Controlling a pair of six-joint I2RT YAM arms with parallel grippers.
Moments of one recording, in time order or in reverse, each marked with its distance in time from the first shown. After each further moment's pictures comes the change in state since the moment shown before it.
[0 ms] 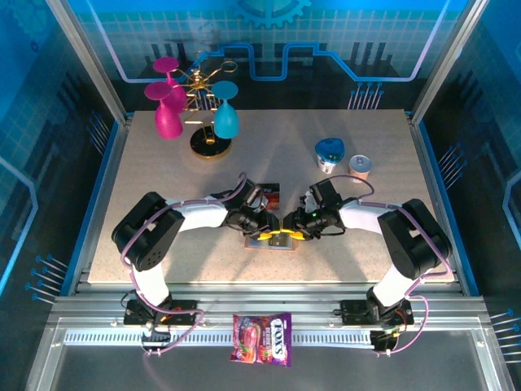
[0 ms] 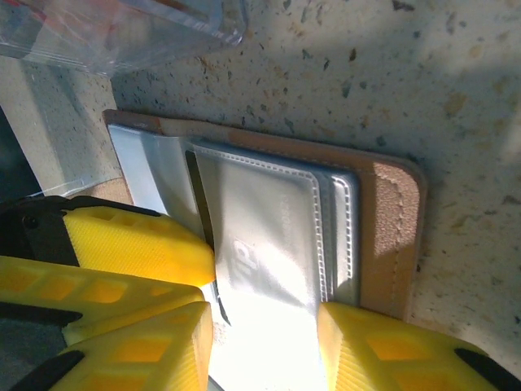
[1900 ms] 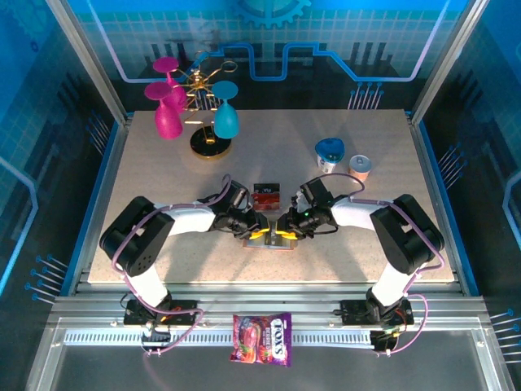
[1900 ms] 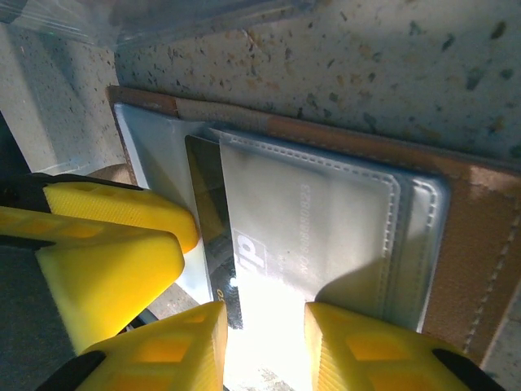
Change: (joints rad) left arm 0.075 -0.075 -0.142 0.129 -0.001 -0.085; right arm 0.060 0.055 0.066 -0.021 0.002 0.000
